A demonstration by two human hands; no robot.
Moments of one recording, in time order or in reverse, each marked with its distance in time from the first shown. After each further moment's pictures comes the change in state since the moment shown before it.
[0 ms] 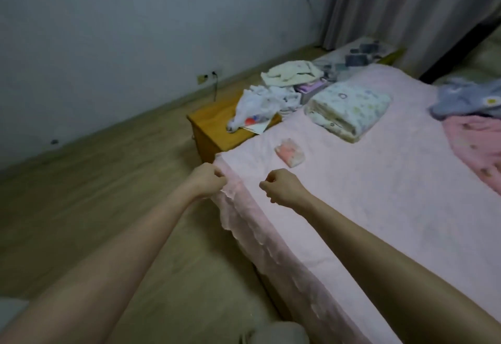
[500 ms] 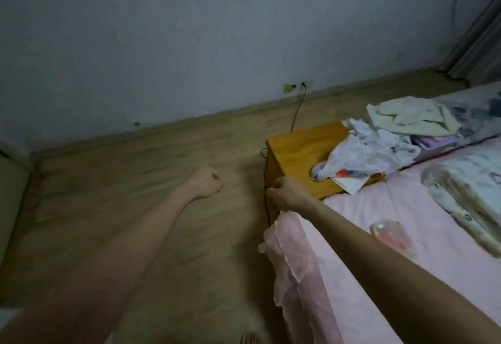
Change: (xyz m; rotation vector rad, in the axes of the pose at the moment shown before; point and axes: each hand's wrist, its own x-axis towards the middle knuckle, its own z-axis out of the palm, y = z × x) left_hand 0.212 -0.178 -0.224 -0.127 0.156 -0.280; right_hand 0.314 -0.234 0.102 -0.179 -0.343 -0.241
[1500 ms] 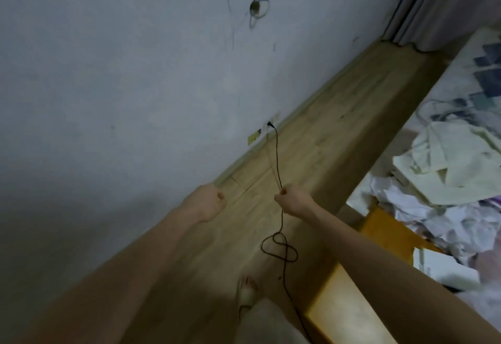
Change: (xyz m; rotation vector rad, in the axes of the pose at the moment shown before) left_hand 0.780 0.188 -0.268 0.480 -0.324 0.324; right_hand 0.707 -0.134 -0.306 0.166 0.218 0.401
